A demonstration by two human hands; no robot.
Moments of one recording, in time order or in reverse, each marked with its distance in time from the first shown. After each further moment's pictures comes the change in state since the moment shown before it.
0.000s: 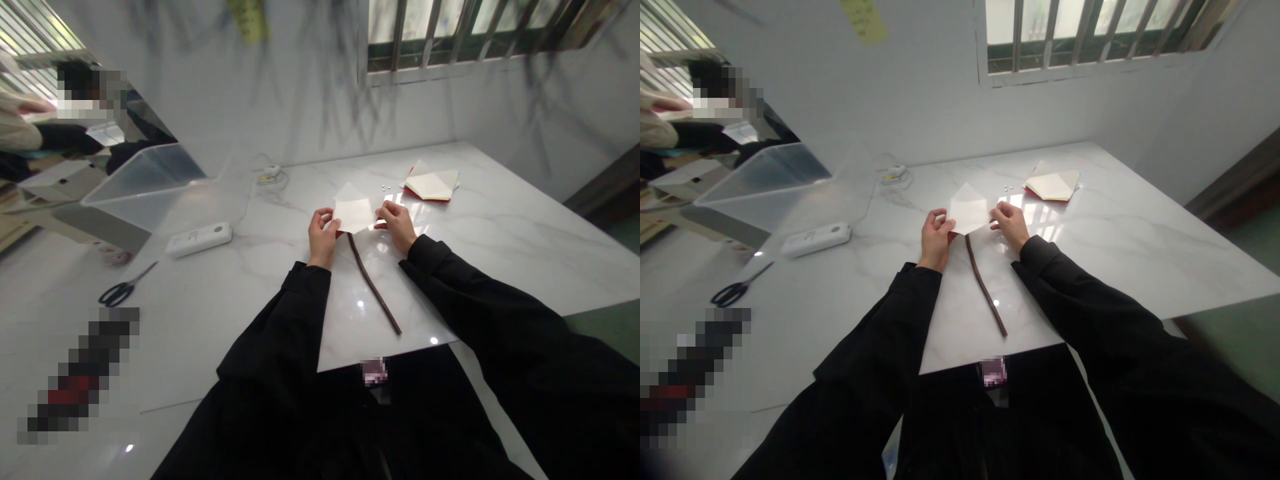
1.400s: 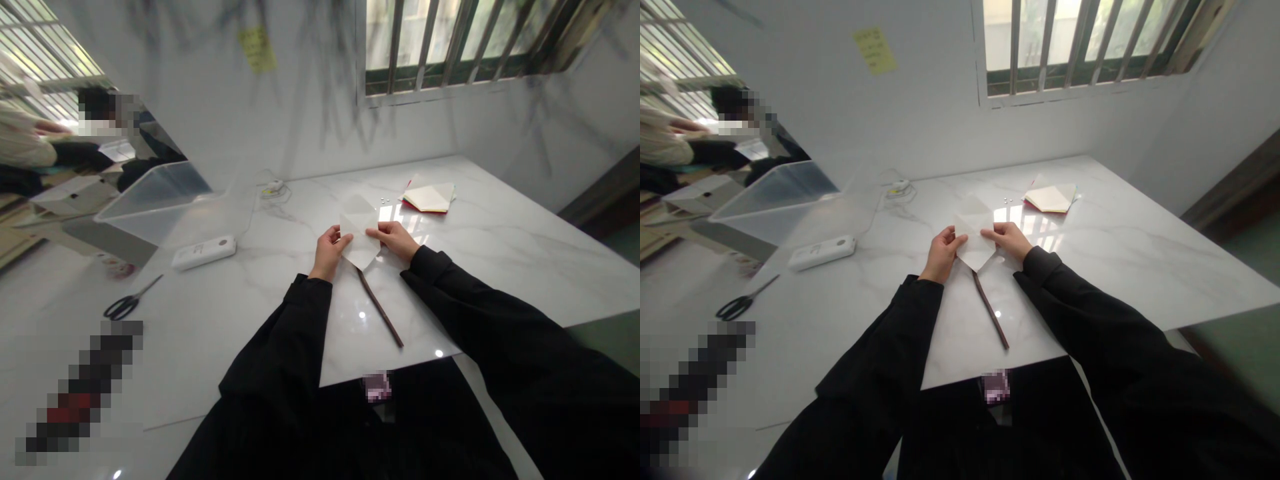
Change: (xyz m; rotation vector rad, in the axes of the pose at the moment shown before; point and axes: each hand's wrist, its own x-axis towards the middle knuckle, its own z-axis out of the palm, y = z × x) left_hand 0.001 -0.007 -0.004 0.020 -0.237 -0.049; right_hand 0.003 0.002 -0.010 -0.174 -0.311 0.063
